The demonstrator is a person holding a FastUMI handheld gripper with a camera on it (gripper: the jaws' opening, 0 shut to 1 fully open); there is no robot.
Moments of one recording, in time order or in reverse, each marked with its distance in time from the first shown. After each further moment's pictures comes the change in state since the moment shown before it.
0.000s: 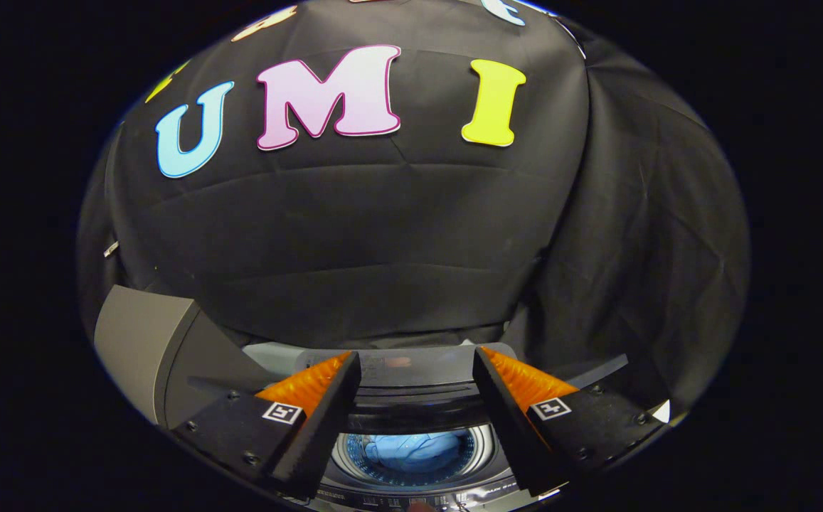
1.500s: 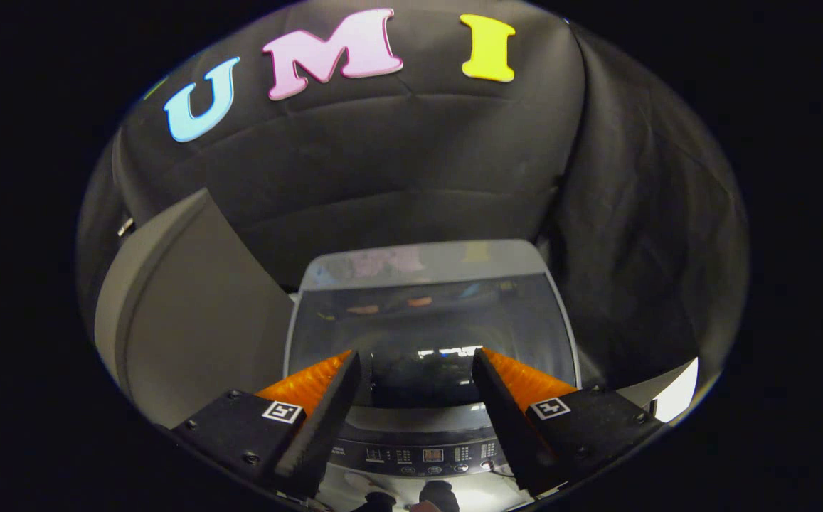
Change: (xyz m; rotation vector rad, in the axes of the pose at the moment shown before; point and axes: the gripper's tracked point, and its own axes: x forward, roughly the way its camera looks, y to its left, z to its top) arm -0.045 0.009 -0.102 0.058 0.139 0.084
